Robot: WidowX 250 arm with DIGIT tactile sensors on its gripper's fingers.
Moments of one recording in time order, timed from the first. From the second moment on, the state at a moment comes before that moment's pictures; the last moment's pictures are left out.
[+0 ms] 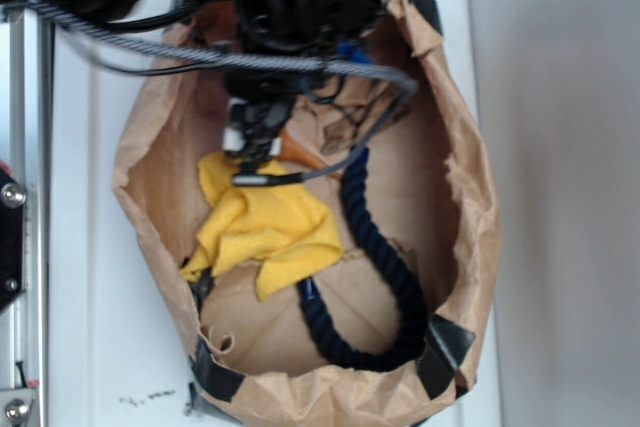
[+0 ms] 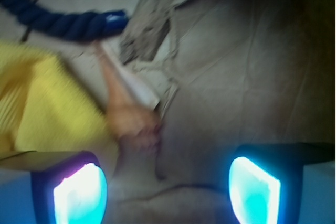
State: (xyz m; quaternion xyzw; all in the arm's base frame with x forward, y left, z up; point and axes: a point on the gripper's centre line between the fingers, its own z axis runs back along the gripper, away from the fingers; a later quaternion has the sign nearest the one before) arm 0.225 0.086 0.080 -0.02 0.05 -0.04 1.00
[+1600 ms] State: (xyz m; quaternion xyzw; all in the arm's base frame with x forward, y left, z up) arm 0.216 0.046 0.083 0.01 0.01 -0.07 1.00
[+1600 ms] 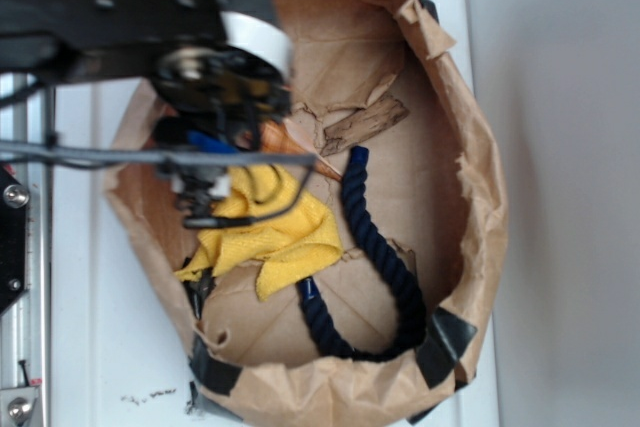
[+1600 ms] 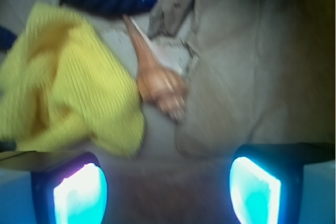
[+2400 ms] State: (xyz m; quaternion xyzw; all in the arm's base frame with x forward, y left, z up) arm 0.206 0.000 0.085 -0.03 0.00 -0.14 0.99
